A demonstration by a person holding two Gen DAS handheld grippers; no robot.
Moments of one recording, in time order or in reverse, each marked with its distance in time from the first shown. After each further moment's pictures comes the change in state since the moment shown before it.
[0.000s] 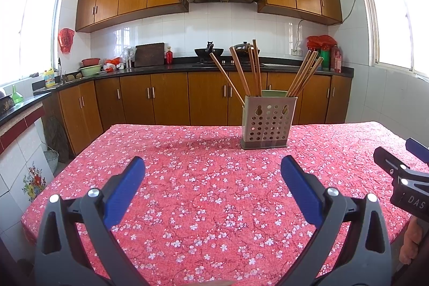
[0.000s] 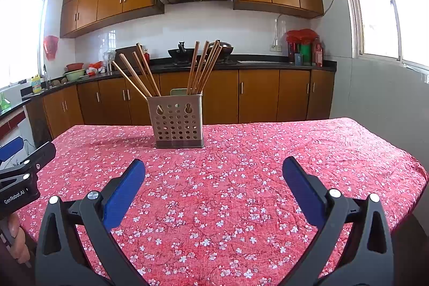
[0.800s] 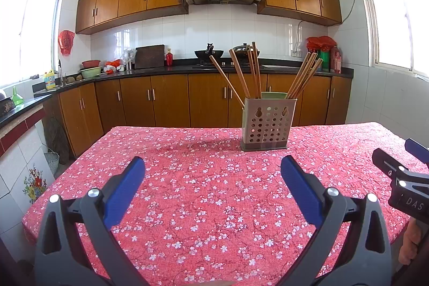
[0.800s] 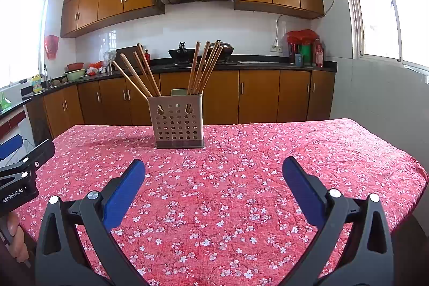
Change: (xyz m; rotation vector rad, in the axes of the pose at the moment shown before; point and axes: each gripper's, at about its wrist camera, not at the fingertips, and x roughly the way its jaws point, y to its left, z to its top) left arm 0.000 -0.002 0.001 0.004 -0.009 0.004; right arm 0.000 0.000 -0.001 -0.003 -0.001 0.002
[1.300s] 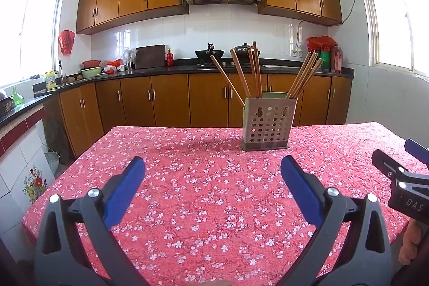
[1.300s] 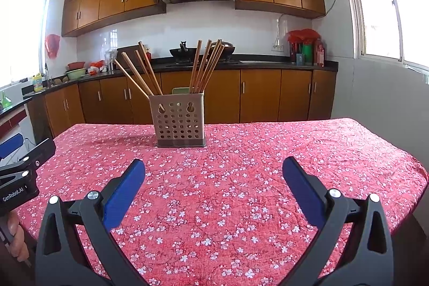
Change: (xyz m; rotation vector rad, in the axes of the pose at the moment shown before) left arm 0.000 0.001 0.000 0.000 -0.001 0.001; right arm 0.001 0.000 -0.002 -0.003 0.003 0.005
